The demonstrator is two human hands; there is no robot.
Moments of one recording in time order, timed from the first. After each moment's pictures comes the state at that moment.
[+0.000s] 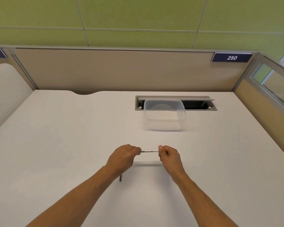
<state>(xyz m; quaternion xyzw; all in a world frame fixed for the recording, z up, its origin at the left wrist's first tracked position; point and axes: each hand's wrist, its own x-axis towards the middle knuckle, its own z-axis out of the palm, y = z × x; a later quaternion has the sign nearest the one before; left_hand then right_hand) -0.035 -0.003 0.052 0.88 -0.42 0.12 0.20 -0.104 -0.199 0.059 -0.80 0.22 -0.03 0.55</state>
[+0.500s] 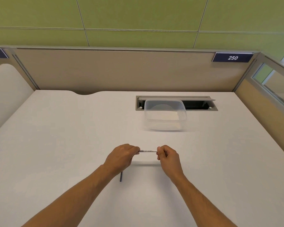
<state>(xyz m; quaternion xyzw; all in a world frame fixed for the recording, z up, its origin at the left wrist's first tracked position) -0.029 0.005 0.050 0.88 -0.42 0.10 0.20 -0.105 -0.194 0.053 -0.80 0.20 -0.05 0.56</state>
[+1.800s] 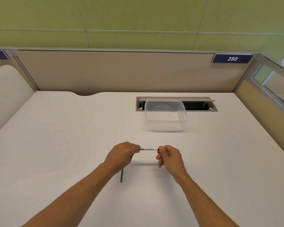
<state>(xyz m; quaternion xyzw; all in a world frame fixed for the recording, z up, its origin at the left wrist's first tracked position) -0.025 0.003 0.061 0.87 -0.42 0.13 0.20 -0.105 -0.200 0.063 -0.74 0.21 -0.02 0.64</state>
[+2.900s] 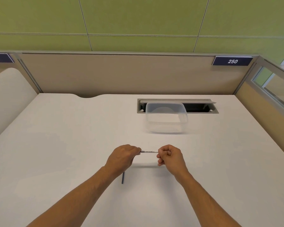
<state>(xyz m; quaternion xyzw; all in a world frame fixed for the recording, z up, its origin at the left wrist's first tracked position) -0.032 0.006 0.063 0.88 -0.41 0.13 0.19 -0.102 -0.202 0.068 -0.73 0.21 -0.02 0.65</state>
